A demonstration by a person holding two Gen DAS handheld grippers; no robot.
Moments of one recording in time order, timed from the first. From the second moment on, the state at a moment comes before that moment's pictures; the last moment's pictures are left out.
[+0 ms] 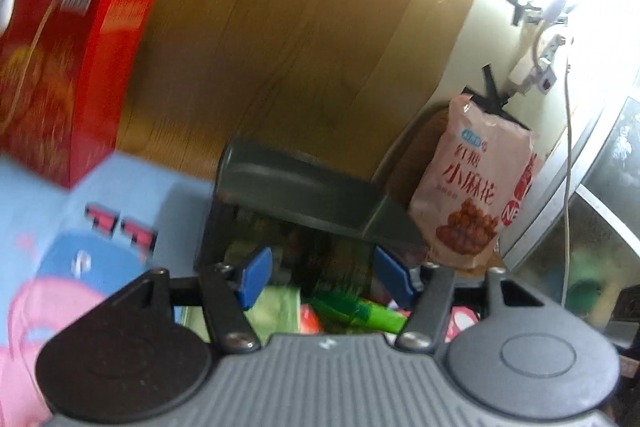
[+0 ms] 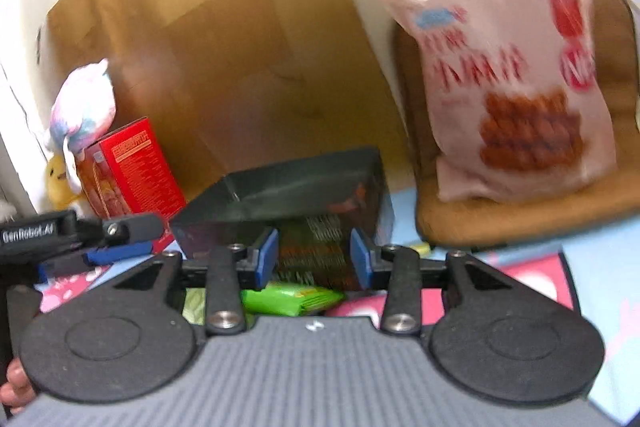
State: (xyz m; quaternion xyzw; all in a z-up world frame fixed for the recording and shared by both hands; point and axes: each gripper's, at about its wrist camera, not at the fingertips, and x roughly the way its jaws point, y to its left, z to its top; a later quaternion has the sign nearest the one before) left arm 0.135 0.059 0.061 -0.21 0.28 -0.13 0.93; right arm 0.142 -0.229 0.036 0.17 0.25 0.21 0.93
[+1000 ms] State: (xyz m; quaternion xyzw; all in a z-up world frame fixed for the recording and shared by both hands) left arm 0.147 0.027 0.091 -0.18 0.27 -0.21 0.92; right arm 0.115 -0.181 0.068 0.09 0.22 0.30 0.92
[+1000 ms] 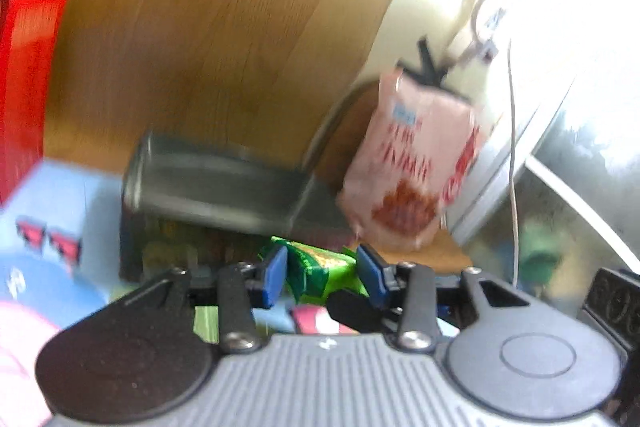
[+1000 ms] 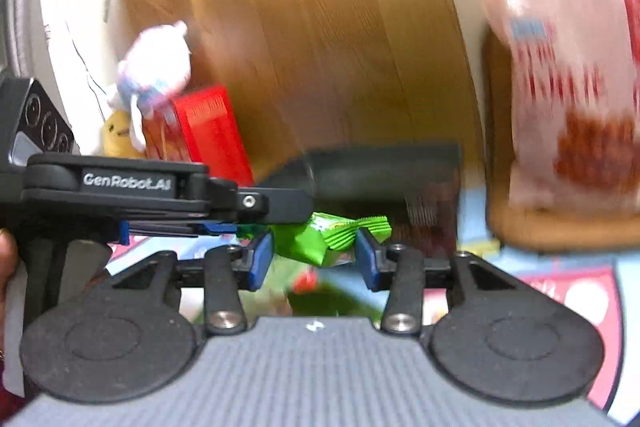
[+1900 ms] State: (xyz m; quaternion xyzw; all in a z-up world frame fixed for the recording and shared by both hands) left arm 0.196 0.081 0.046 -0.27 0.36 -0.12 0.89; right arm 0.208 -0.206 0.001 0.26 0.39 0.31 0.83
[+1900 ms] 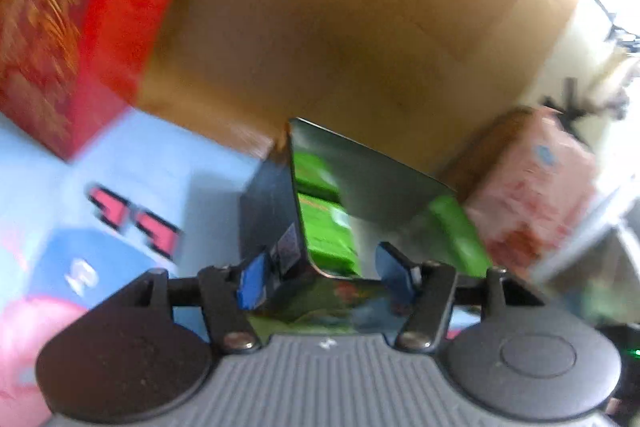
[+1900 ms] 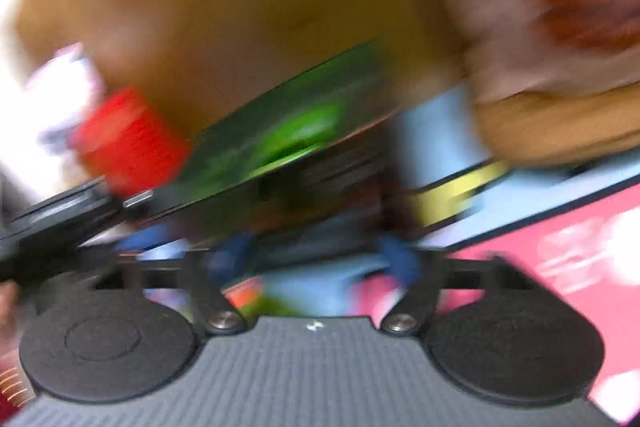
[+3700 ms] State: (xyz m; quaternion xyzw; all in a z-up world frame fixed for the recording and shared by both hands) left arm 0.013 0.035 0.059 -0.18 0.35 -0.27 0.88; right arm 0.000 -0.194 0.034 0.02 0.25 0.36 0.90
